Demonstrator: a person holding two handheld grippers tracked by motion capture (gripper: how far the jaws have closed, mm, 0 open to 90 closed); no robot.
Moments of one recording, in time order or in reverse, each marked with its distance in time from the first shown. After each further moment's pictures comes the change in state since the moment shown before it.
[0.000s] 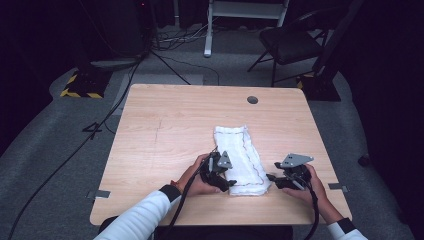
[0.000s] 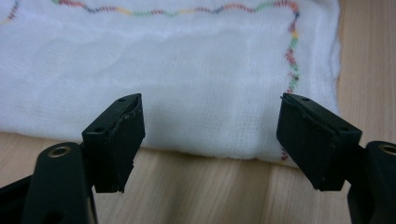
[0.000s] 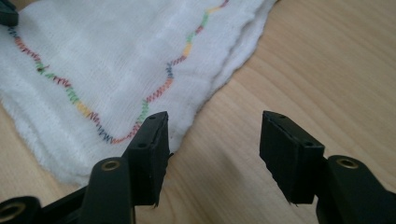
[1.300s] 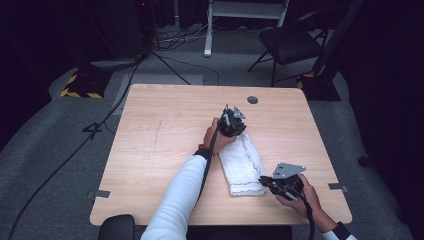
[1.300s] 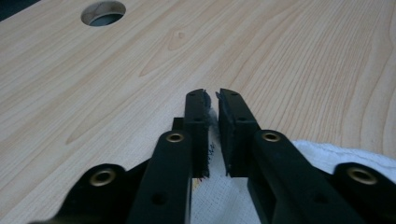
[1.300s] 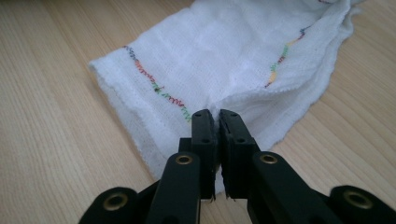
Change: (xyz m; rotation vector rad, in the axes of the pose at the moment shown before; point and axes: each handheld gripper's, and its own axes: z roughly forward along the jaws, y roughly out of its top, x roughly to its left) left arm 0.124 0.083 0.062 -0.155 0.182 -0.195; right arm 0.046 0.016 -0.011 -0.033 0.074 -0.075
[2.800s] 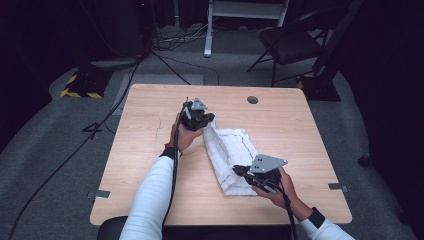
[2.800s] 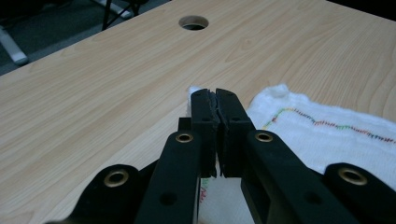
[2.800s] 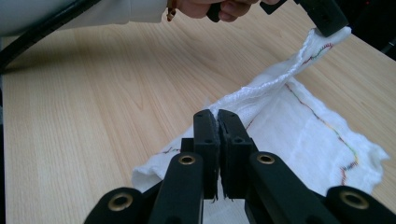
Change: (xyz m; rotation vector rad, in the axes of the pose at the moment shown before) left arm 0.057 -0.037 -0.098 -0.116 0.051 -0.101; right arm 0.030 0.071 0.013 -0.218 0.063 -0.110
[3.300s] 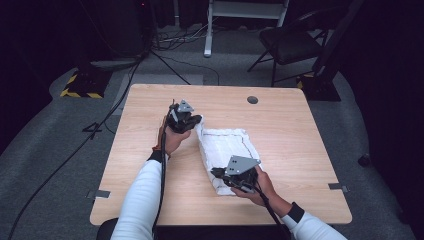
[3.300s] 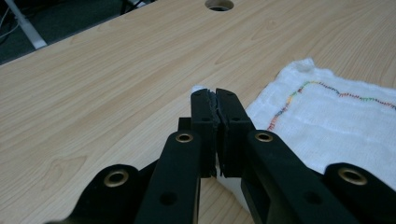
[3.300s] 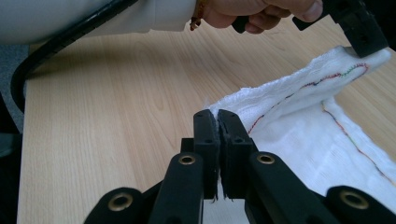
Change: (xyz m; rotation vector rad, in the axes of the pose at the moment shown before) left arm 0.022 -0.024 -0.029 0.015 0.052 -0.026; right arm 0.026 0.030 0.044 -0.007 0.084 -0.072
